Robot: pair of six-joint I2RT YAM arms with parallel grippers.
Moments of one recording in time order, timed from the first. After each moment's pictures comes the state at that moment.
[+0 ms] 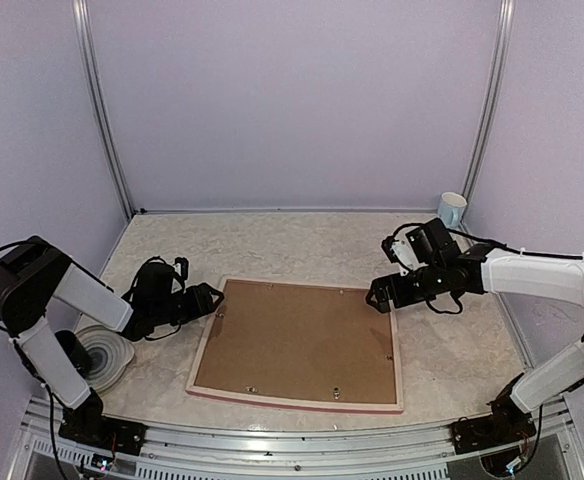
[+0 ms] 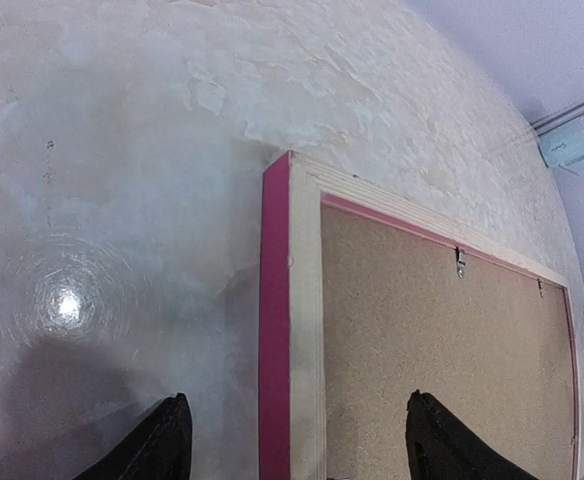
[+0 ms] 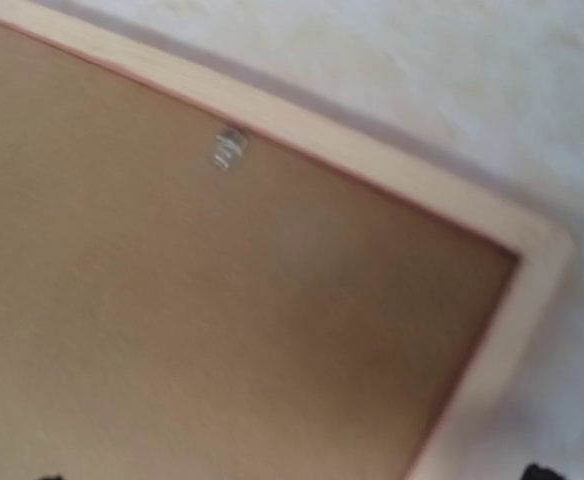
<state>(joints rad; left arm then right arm) -0.45 1.68 0.48 0.62 0.11 -0.68 0.59 1.43 0.89 -0.35 -0.05 0.24</state>
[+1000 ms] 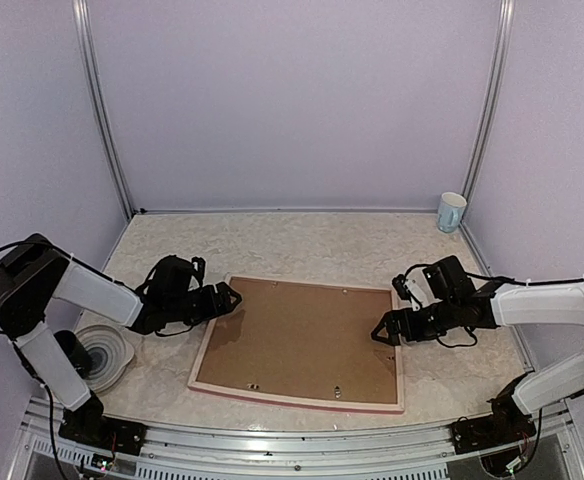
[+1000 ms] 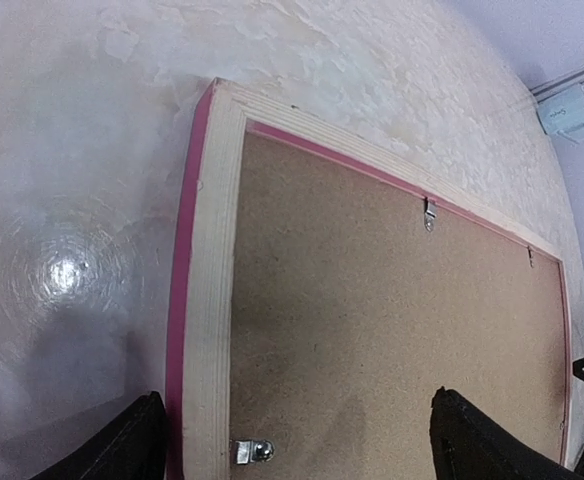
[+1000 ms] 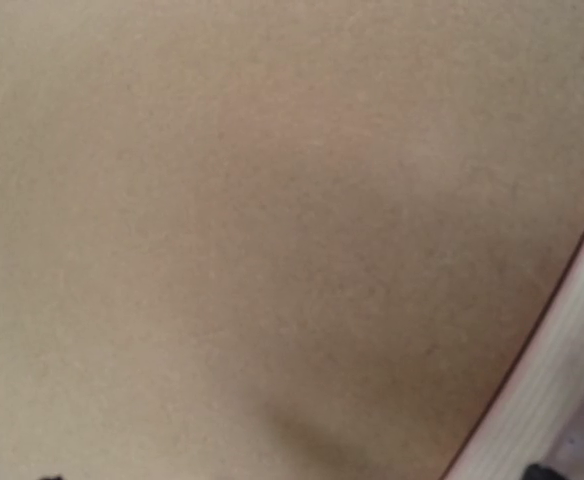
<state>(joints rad) -0.57 1.66 0.58 0.44 0.08 -0.74 0.54 1.31 0.56 -0.18 -0.32 0.36</state>
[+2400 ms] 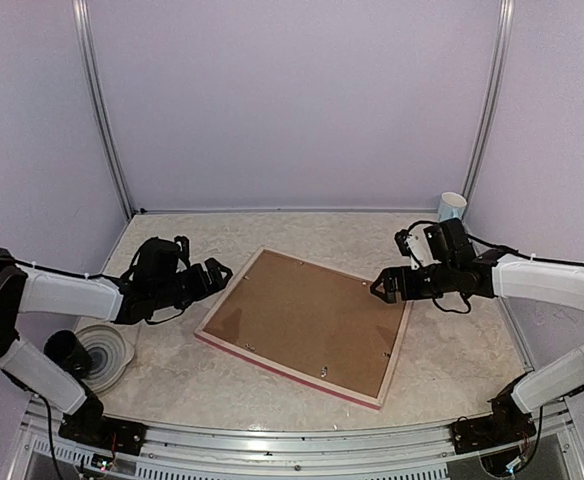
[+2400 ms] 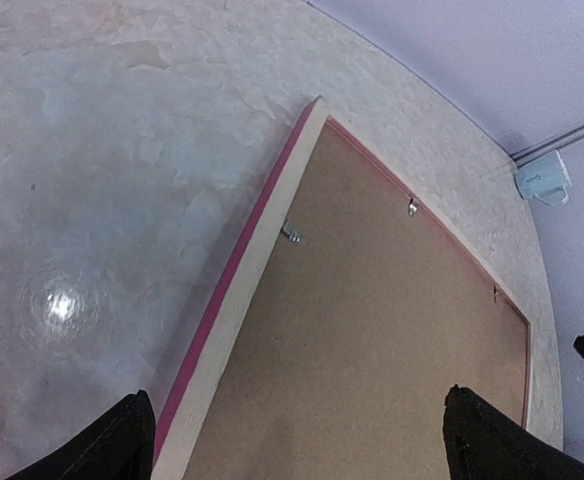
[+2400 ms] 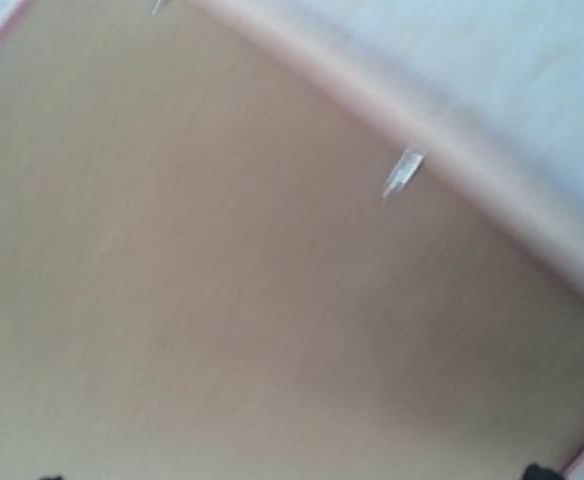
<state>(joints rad) -0.56 1.48 0.64 0.31 -0.03 -0.77 0.50 1.35 0.78 -0.22 -0.19 0.31</state>
